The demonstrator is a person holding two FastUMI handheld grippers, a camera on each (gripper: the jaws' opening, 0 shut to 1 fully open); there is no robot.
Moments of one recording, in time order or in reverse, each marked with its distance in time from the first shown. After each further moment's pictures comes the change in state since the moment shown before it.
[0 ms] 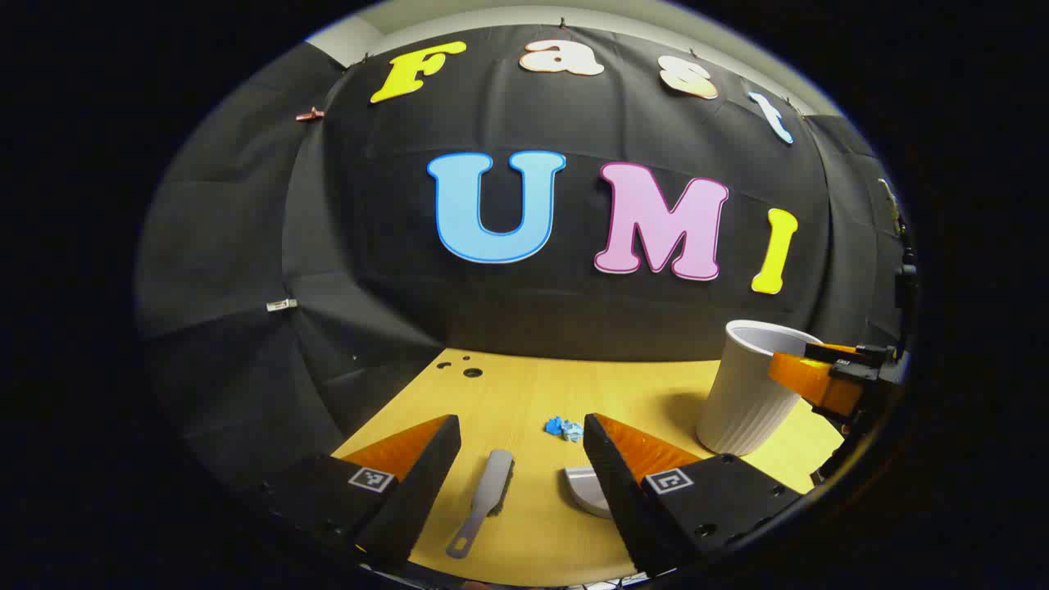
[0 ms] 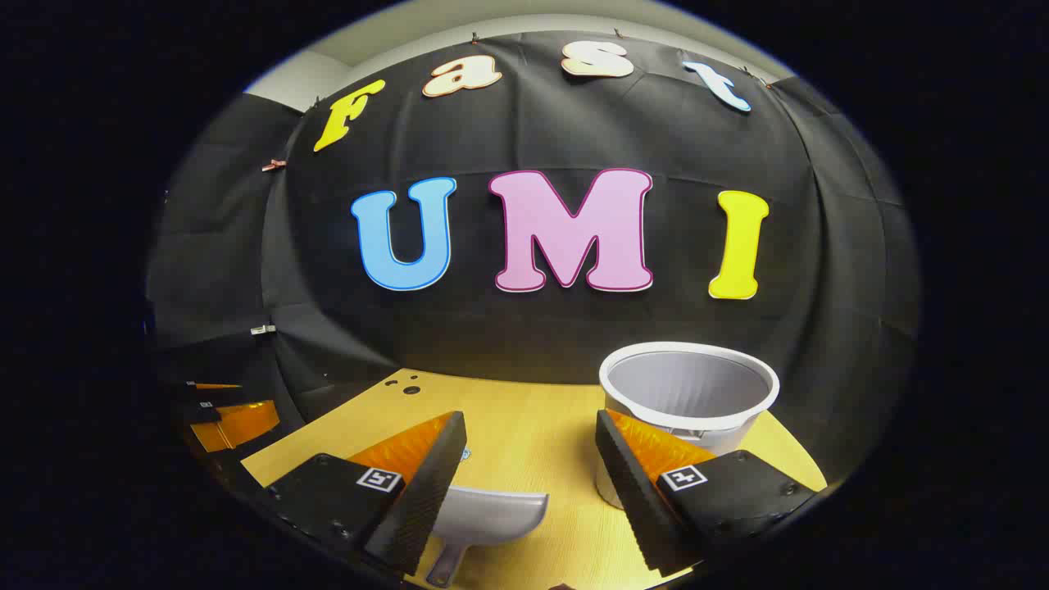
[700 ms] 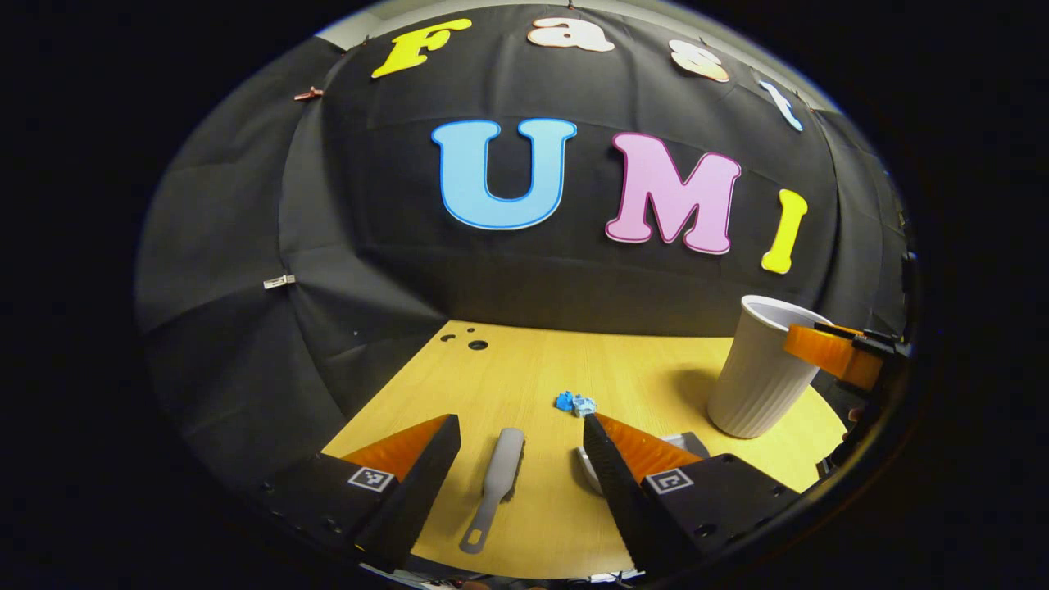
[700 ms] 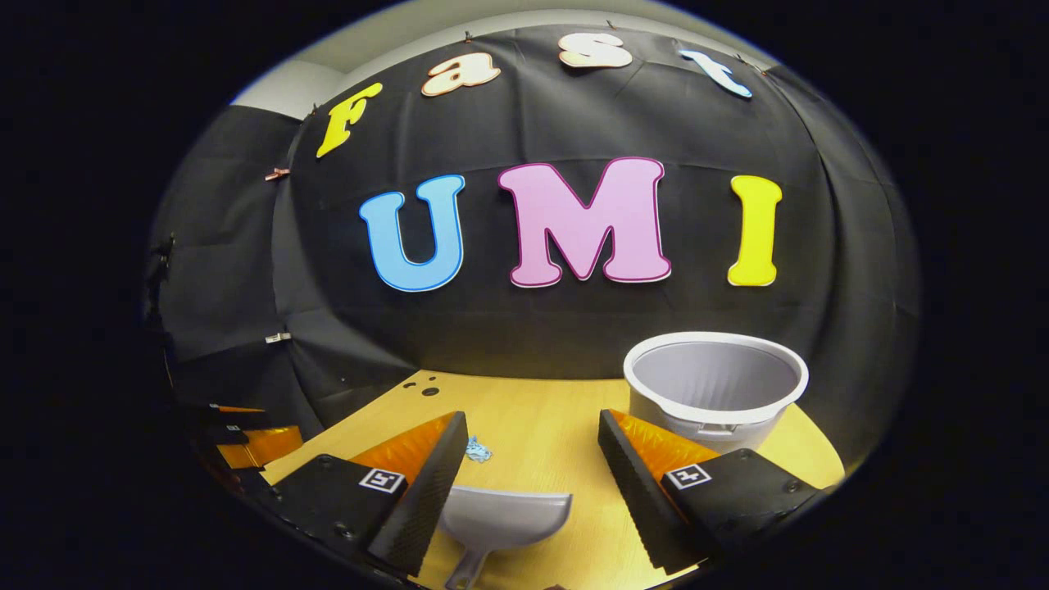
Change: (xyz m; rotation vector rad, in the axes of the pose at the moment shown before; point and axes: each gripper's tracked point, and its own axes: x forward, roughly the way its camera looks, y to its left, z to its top) left arm 0.017 0.017 -0.032 0.013 0.112 -0.009; right arm 0.014 0.017 -0.010 0.048 0.025 0.061
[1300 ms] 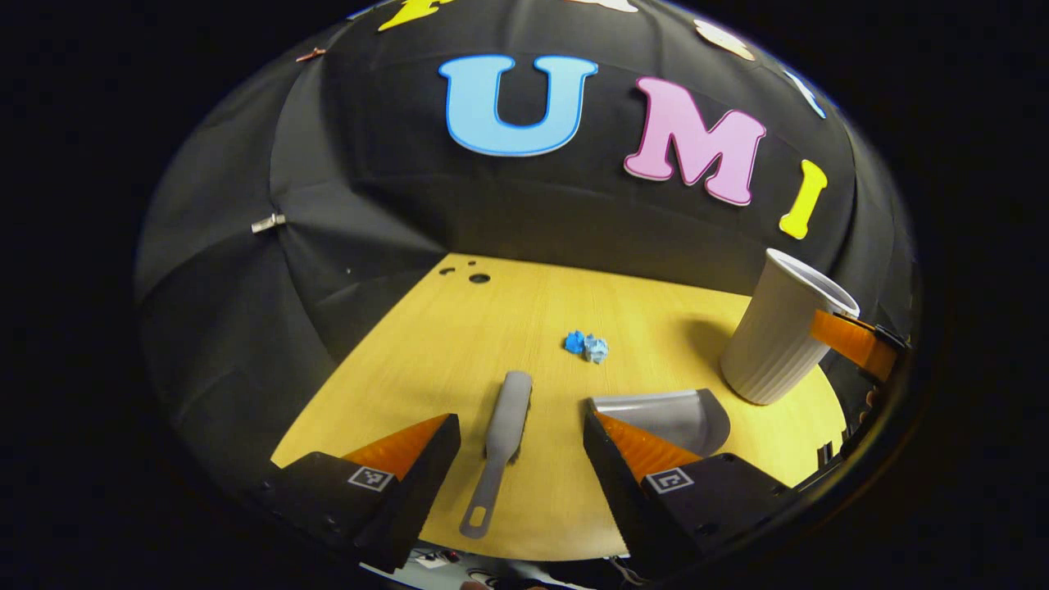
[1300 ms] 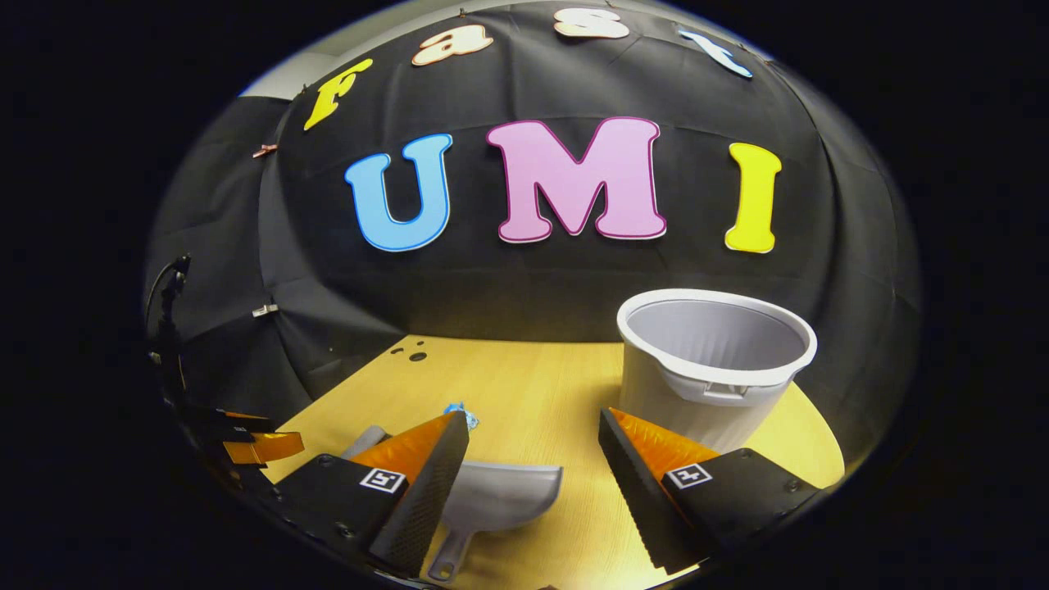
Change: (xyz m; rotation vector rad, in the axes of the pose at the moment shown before) left arm 0.030 0.018 -0.069 -0.068 0.249 -0.011; right arm 0.009 -0.016 -0.046 -0.006 0.129 -0.029
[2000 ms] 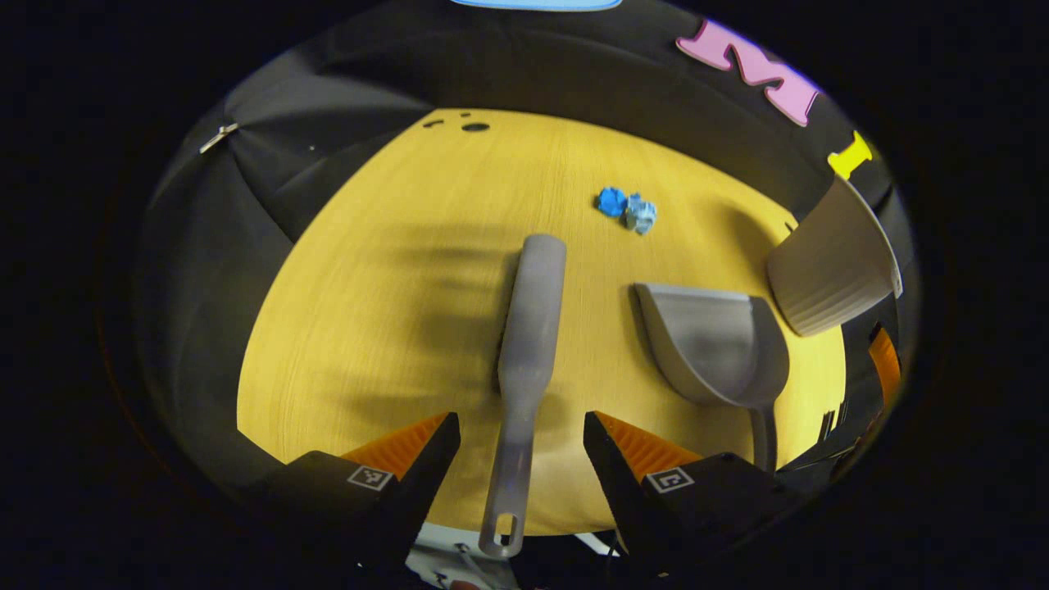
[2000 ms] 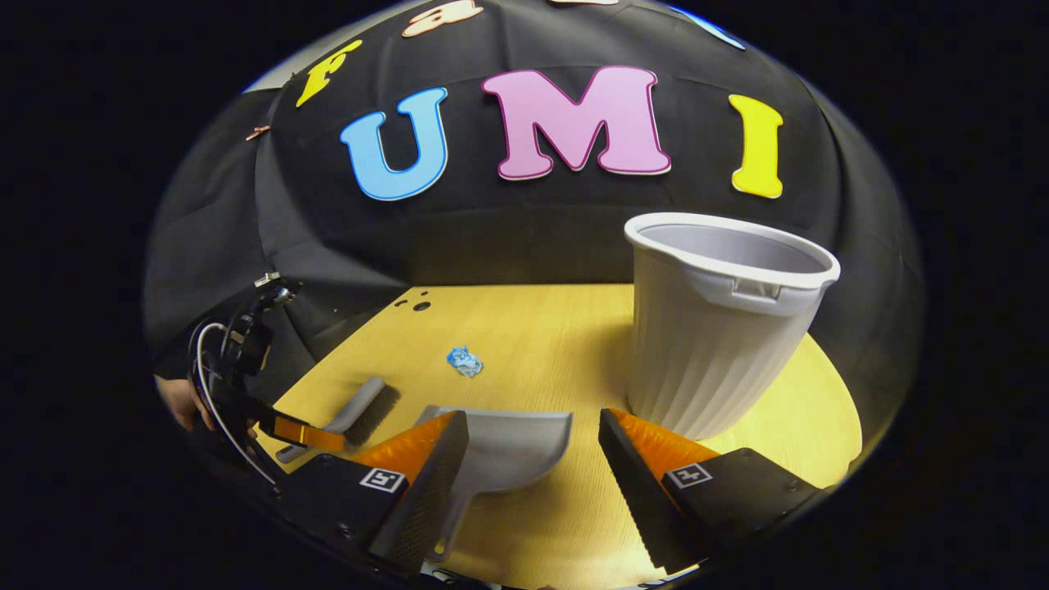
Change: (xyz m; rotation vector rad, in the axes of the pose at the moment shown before) left arm 0.079 0.029 -0.095 0.029 0.572 -0.020; right arm -0.003 0.003 -0.072 0.041 0.192 0.024
